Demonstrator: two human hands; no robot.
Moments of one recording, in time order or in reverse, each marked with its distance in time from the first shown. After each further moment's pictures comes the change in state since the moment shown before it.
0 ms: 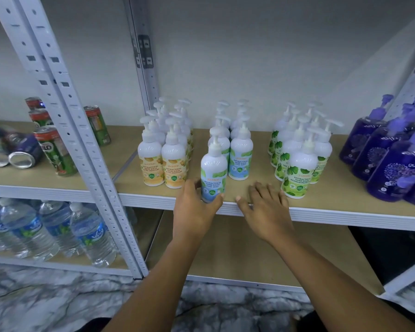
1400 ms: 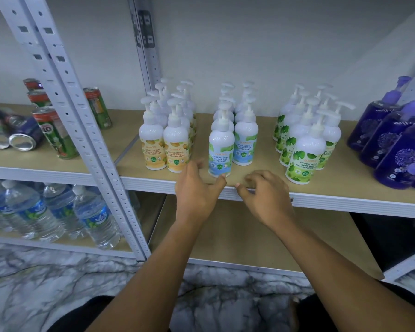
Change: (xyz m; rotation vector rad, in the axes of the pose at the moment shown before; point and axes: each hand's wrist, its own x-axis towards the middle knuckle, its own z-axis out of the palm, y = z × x) left_hand 0.005 0.000 0.004 0.060 0.069 0.027; right_hand -0.001 -0.007 -0.002 0.222 0.146 -0.055
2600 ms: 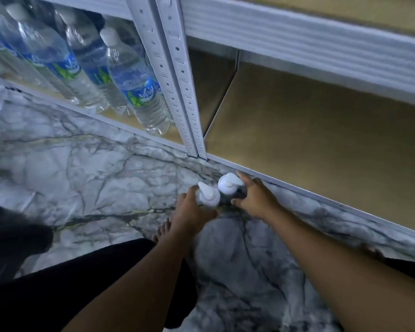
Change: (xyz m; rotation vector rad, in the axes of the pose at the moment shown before) left_hand -0.162 -0.372 -0.020 0.244 -0.347 -0.810; right_hand -0.113 0.004 0.340 0.140 -1.000 0.126
